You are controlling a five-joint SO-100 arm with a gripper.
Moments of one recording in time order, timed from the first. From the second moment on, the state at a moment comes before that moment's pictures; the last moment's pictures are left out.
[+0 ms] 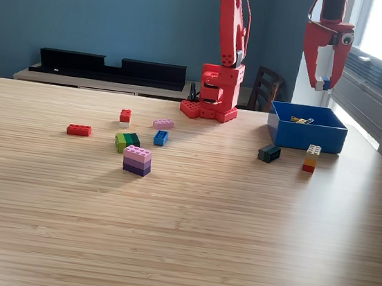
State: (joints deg) arm -69.7 101.0 88.2 90.9 -9.7
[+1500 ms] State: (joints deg) arm -61.3 74.3 51.9 99.5 -7.1
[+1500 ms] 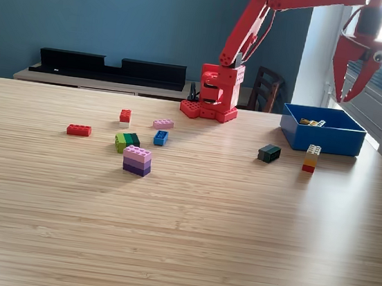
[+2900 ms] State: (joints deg) arm -6.9 91.5 71.1 98.6 -11.5
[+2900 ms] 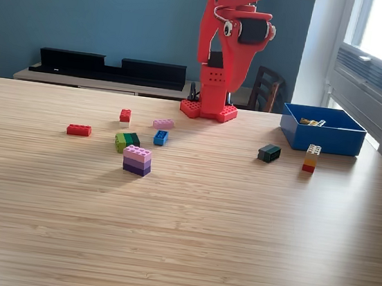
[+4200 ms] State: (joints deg) arm 7.5 91.5 78.7 84.1 -7.5
